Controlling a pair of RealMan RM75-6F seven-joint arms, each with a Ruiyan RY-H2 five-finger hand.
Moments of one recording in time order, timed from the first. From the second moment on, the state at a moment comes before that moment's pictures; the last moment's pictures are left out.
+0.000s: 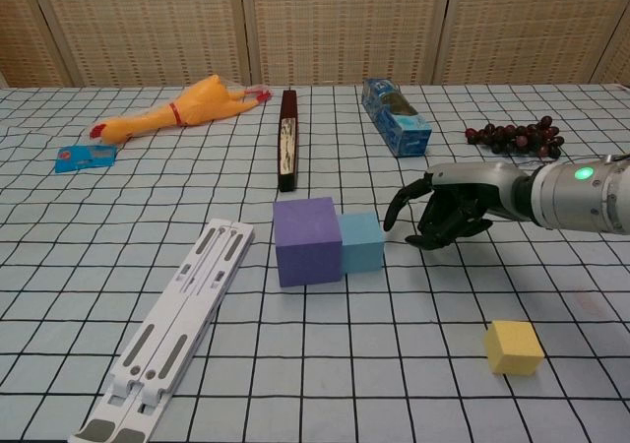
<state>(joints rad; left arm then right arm) -0.08 -1.05 0.08 -1.72 1.73 1.49 0.15 0.82 -1.50 0.16 -1.35 -1.14 0.47 0.42</state>
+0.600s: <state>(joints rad) -0.07 -1.05 0.08 -1.71 1.73 1.50 0.15 0.81 -1.55 0.18 -1.29 -1.27 0.42 0.56</state>
